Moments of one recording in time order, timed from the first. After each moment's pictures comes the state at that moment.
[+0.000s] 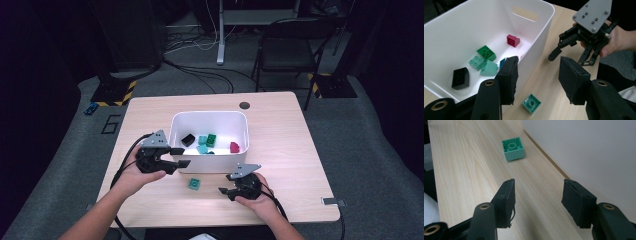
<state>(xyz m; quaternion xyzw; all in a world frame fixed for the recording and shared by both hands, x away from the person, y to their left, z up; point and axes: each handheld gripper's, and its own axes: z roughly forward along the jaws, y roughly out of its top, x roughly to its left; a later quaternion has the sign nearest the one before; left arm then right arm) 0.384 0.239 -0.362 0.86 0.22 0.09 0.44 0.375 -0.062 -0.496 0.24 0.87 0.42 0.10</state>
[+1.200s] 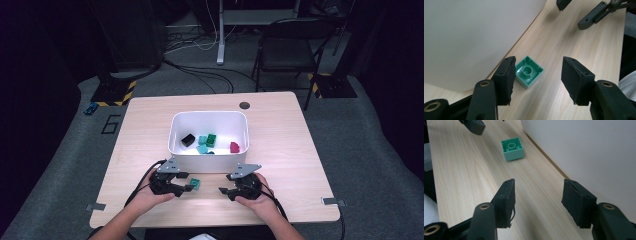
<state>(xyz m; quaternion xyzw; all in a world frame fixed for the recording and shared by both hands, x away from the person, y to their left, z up) 0.384 0.233 -0.475 0.88 0.24 0.05 0.39 0.375 -0.062 -0.496 0.25 0.87 0.42 0.10</state>
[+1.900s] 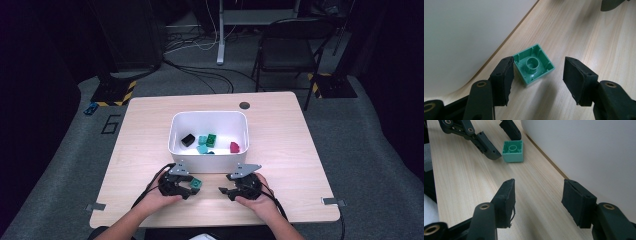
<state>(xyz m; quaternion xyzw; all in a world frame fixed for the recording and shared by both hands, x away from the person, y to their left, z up) 0.394 0.213 -0.503 0.90 0.24 0.05 0.36 0.374 -0.062 -0.496 0.25 0.87 0.42 0.10</state>
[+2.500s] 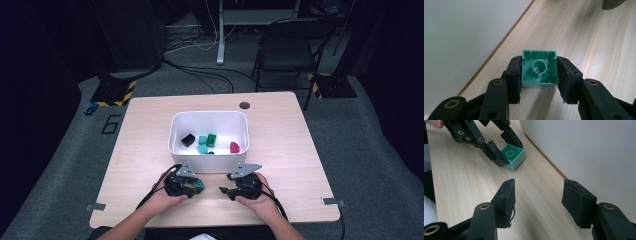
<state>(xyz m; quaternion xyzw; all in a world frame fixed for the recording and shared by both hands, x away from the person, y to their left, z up) 0.393 0.199 -0.507 0.91 0.23 0.06 0.35 0.375 -0.063 -0.496 0.25 0.87 0.42 0.10</state>
